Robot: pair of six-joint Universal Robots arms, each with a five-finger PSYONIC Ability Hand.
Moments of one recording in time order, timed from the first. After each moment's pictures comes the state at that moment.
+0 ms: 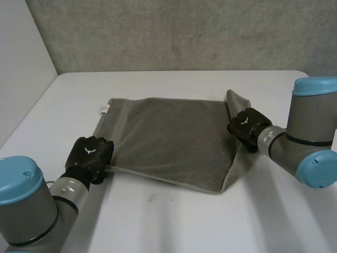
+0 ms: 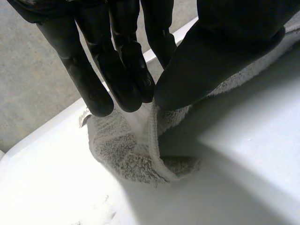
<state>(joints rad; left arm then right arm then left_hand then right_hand) 4.31 -1.84 -2.03 3.64 -1.58 3.46 1.90 -0.94 1.26 0.15 1.40 2.25 1.18 1.22 1.22 1.22 1.03 0.72 0.84 0.84 0.84 0.63</state>
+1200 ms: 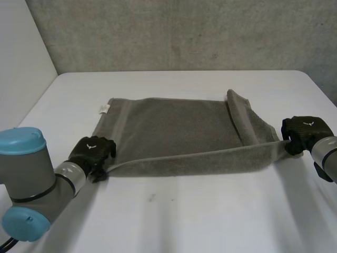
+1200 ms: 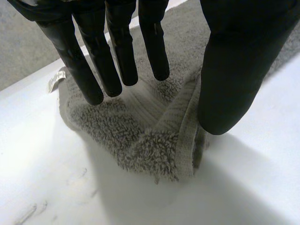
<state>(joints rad) 4.43 -2.03 -1.80 3.41 -1.43 3.45 1.60 -1.17 1.66 -0.10 1.39 2.83 0.63 0.62 0.62 0.62 0.45 0.97 1.17 1.18 1.19 0.98</state>
